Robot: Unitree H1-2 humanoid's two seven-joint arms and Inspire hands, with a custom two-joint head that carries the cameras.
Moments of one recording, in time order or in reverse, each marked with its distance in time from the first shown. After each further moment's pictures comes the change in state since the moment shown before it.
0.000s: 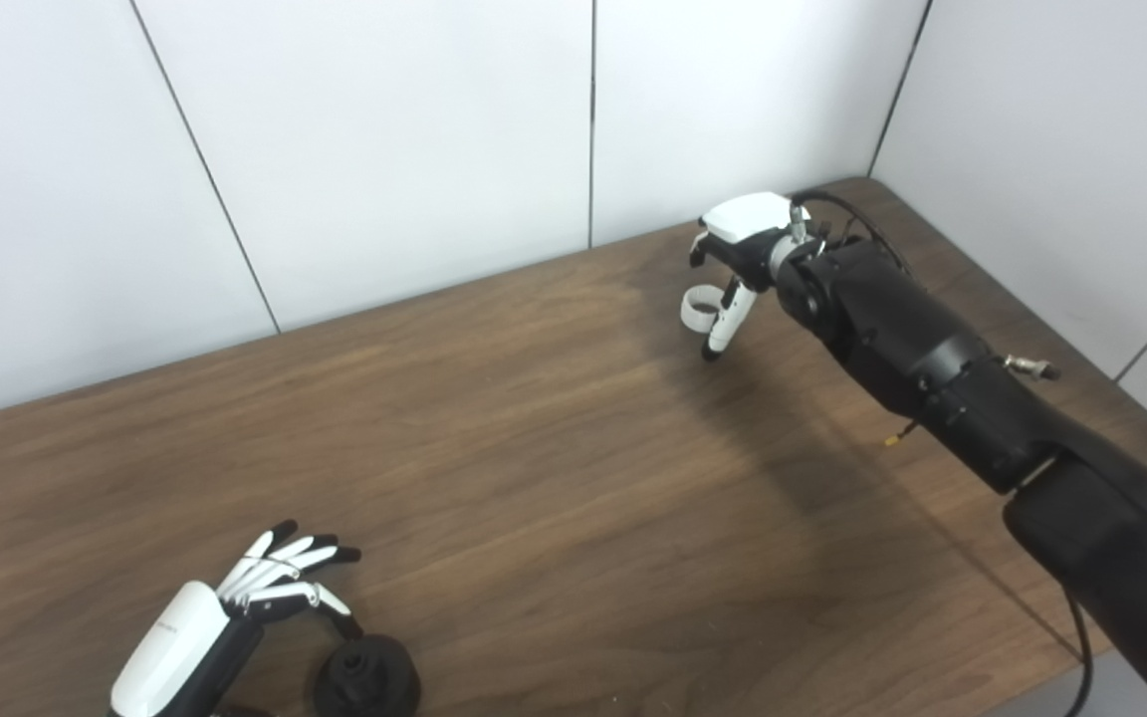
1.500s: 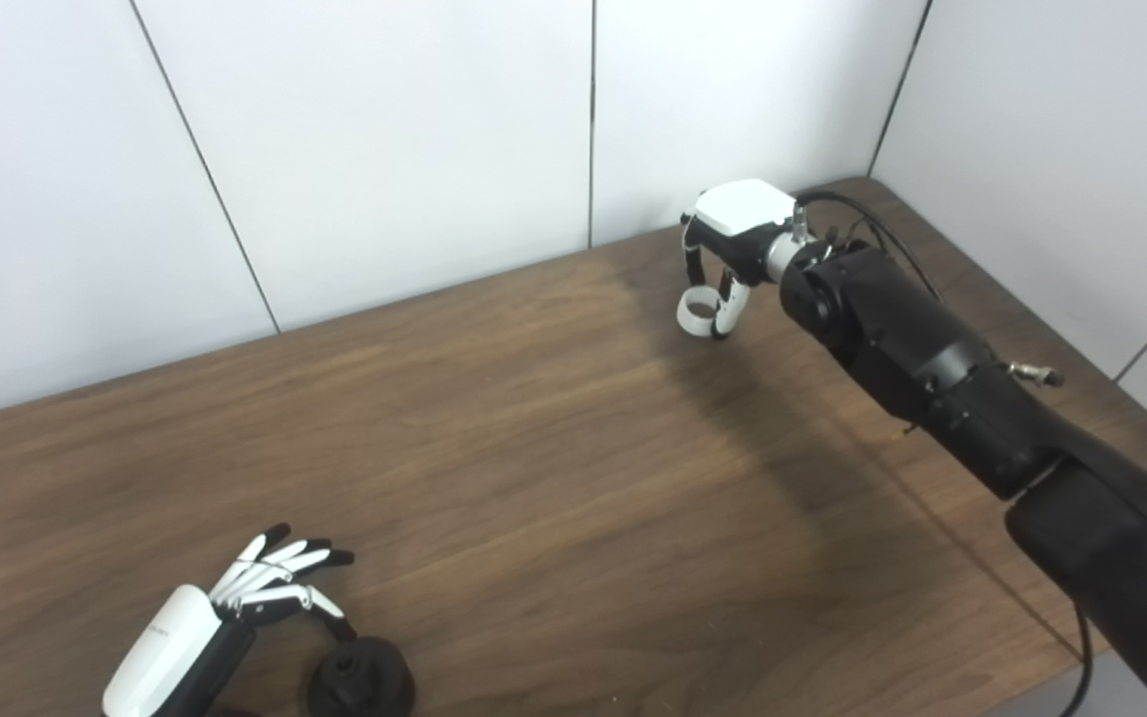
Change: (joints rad) left arm 0.013 0.001 0.028 -0.006 -0.014 0.000 -0.026; right arm 0.017 0.002 -0.020 0.017 0.079 -0.084 -0.174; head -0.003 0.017
